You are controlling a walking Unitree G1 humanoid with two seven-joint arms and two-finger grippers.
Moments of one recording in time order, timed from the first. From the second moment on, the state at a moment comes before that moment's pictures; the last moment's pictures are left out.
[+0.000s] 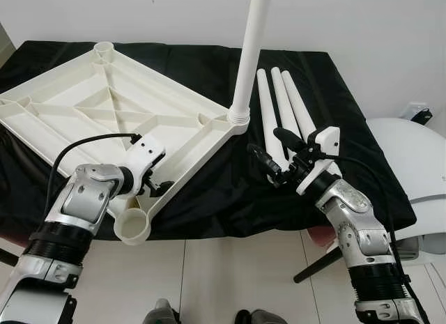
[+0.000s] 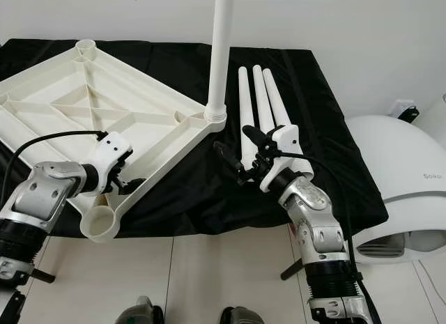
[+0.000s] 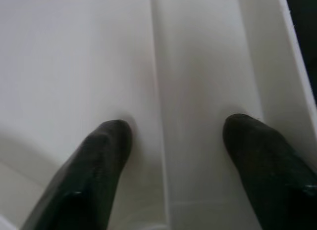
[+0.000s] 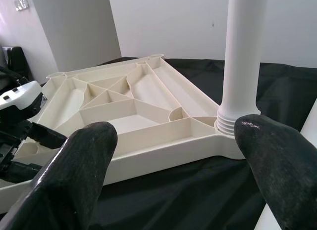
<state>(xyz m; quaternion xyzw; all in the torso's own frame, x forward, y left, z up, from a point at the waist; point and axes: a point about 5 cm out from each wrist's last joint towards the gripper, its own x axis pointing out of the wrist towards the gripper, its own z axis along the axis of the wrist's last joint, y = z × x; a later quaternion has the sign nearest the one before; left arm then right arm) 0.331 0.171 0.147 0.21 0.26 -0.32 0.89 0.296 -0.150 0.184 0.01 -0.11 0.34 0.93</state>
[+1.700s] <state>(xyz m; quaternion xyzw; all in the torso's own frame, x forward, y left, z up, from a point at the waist) 0.405 0.117 0.186 0.03 0.19 -0.18 0.96 0.290 -0.142 0.180 0.02 -0.11 0.34 0.93</state>
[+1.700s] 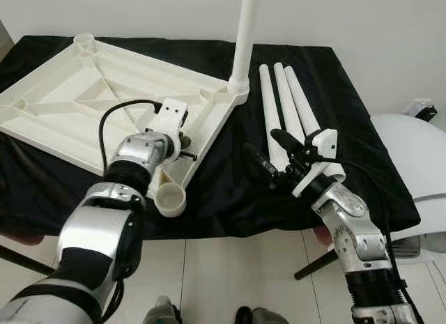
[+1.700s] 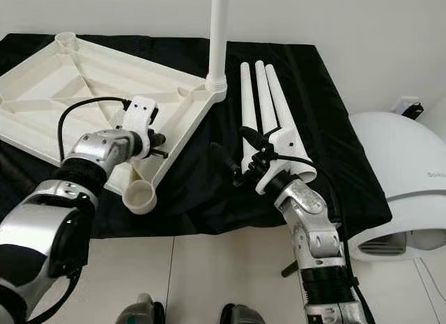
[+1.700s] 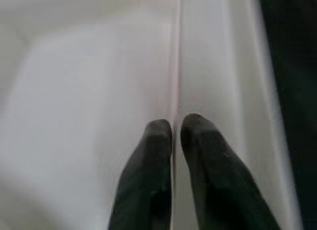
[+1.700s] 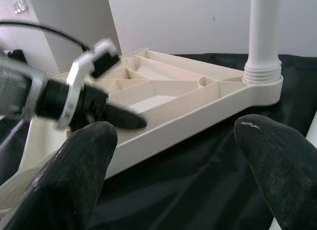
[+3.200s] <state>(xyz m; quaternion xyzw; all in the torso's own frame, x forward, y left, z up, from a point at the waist) 0.307 0.179 0.175 0.28 0.21 -0.35 0.87 0.289 -0.135 0.181 0.02 -0.11 0.36 0.92</state>
